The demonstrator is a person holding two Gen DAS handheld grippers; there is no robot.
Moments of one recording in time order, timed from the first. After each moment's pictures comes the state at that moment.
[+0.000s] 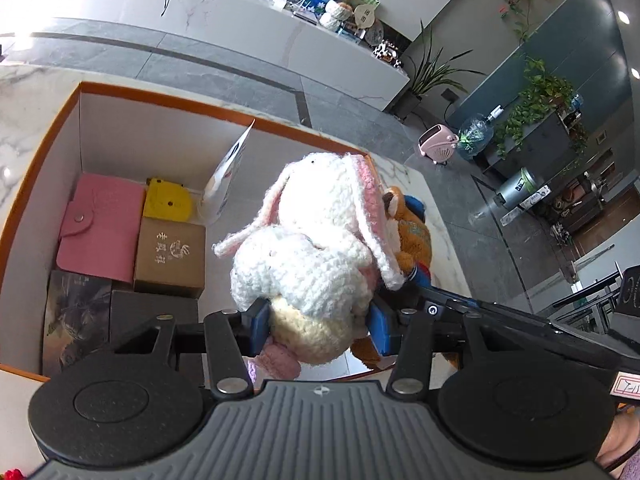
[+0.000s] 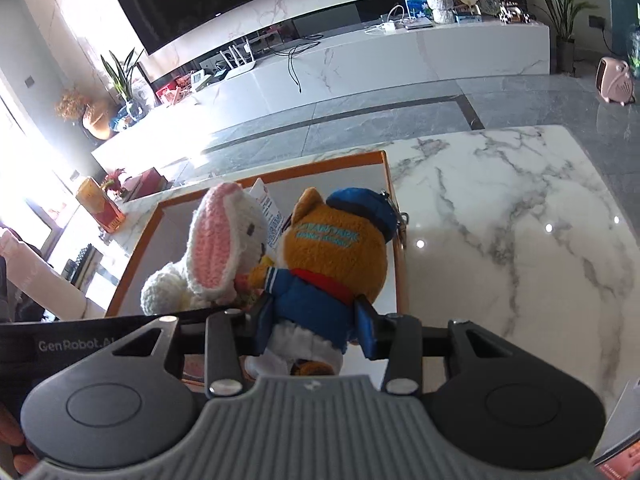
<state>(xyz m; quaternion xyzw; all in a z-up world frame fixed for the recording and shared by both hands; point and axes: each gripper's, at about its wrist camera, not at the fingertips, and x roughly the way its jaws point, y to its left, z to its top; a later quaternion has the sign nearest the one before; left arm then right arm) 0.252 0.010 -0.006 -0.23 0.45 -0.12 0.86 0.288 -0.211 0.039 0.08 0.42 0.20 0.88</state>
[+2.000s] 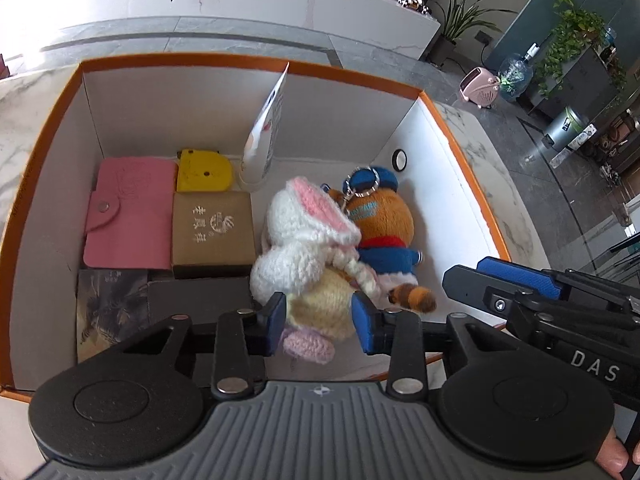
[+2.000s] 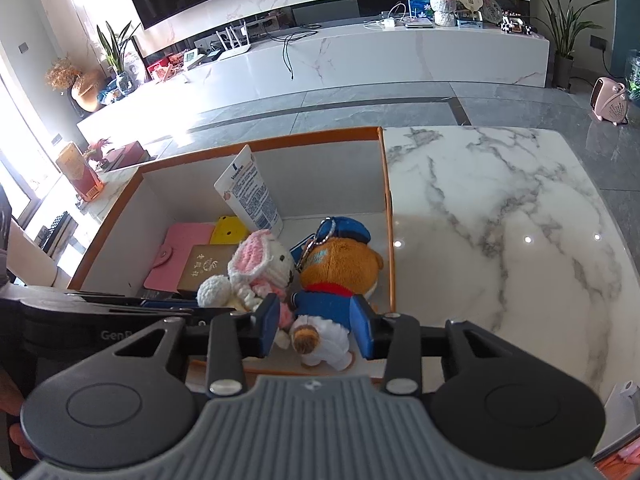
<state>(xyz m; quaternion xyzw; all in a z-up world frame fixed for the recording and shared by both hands) 0.258 -0.004 -0.032 -0.13 0.52 -0.09 0.84 0.280 -0.201 0.017 0.03 0.43 0.18 0.89</state>
